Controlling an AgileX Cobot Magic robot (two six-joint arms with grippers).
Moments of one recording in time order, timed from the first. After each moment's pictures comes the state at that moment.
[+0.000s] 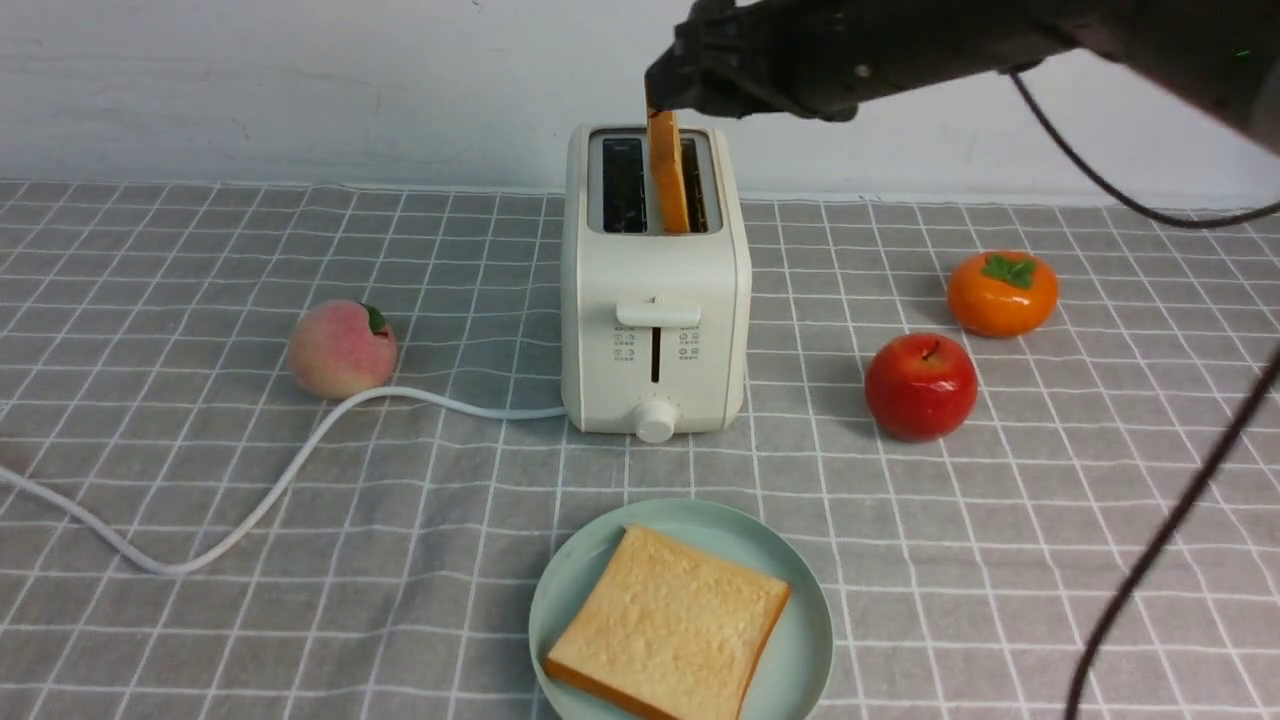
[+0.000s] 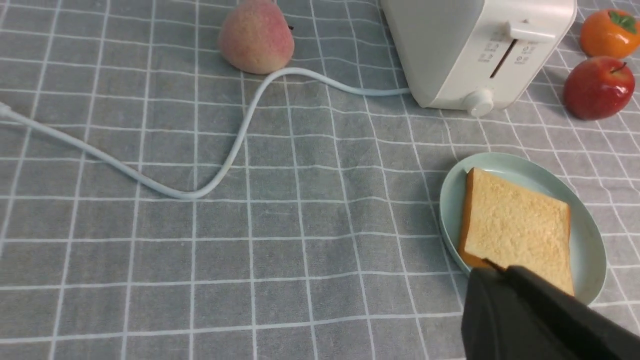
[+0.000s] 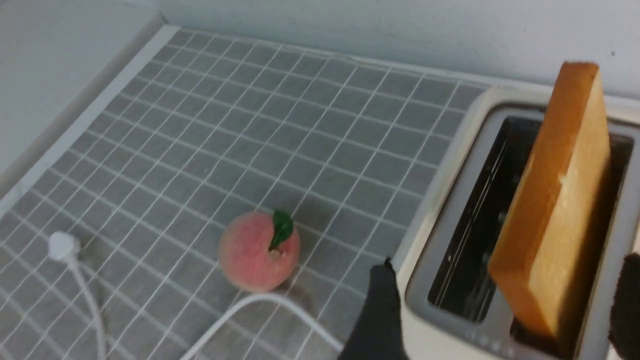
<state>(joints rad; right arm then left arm) 0.41 1.96 -1.92 0.52 0.55 -0.24 -0.43 0.42 -0.78 0.15 0.96 -0.50</state>
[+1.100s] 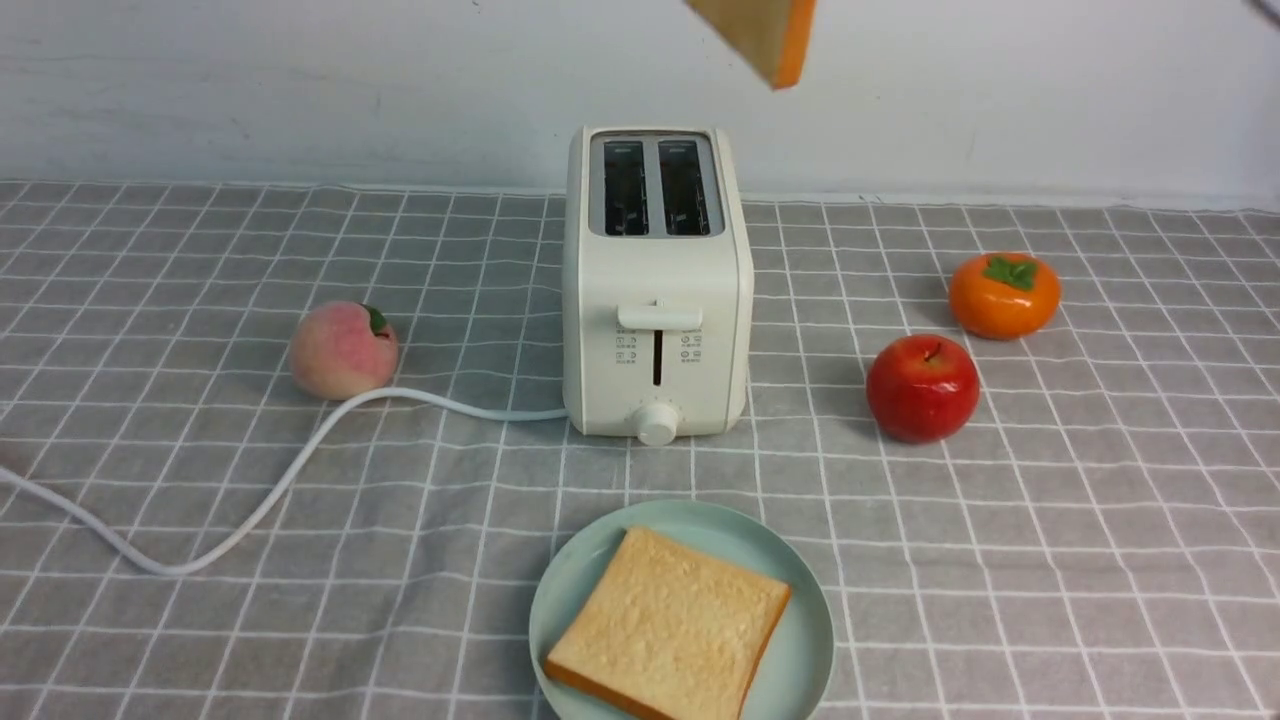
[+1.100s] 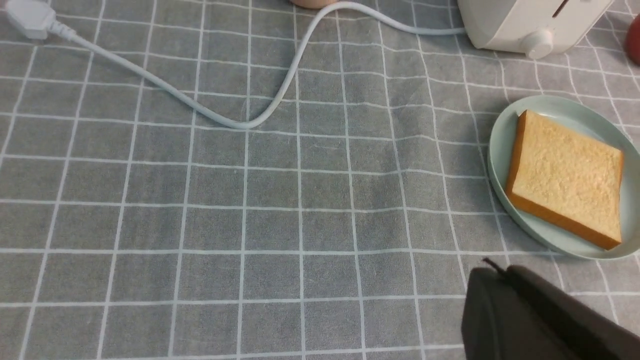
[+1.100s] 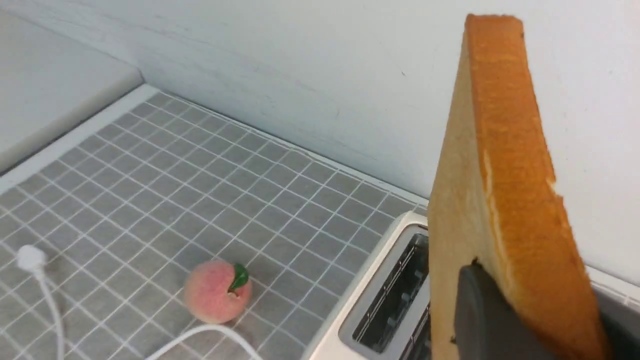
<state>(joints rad) 0.41 1.67 -2.00 0.29 0.76 -0.24 -0.43 0.37 -0.78 0.16 1.10 -0.51</state>
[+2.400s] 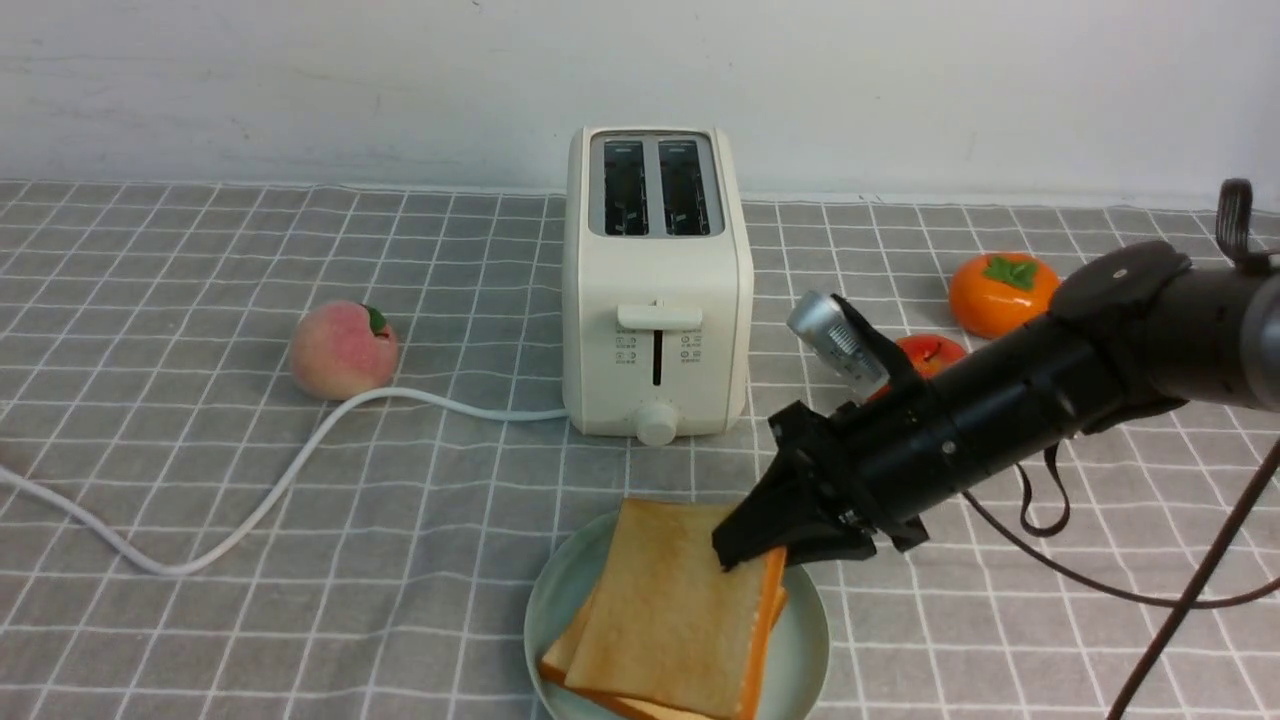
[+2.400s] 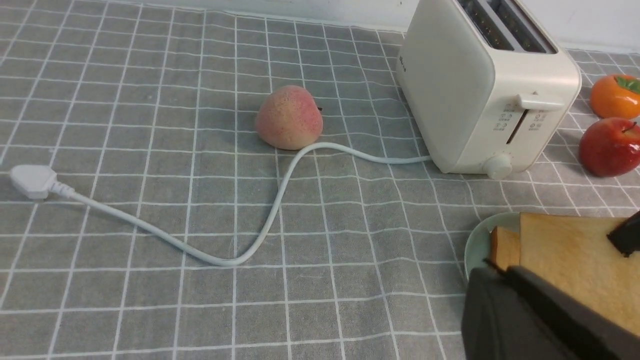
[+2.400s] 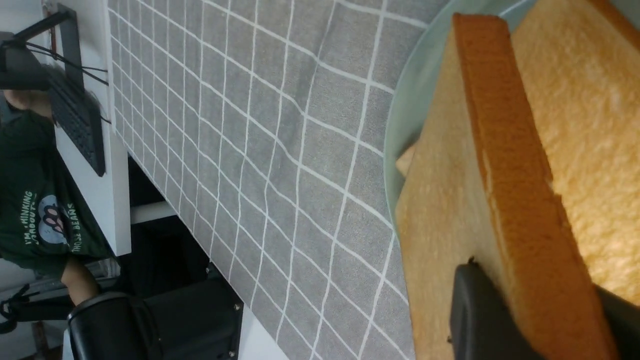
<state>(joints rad) 0.26 1.90 -1.22 1.13 1.07 -0.61 -0.43 0.37 -0.78 0.23 0.90 -0.48</state>
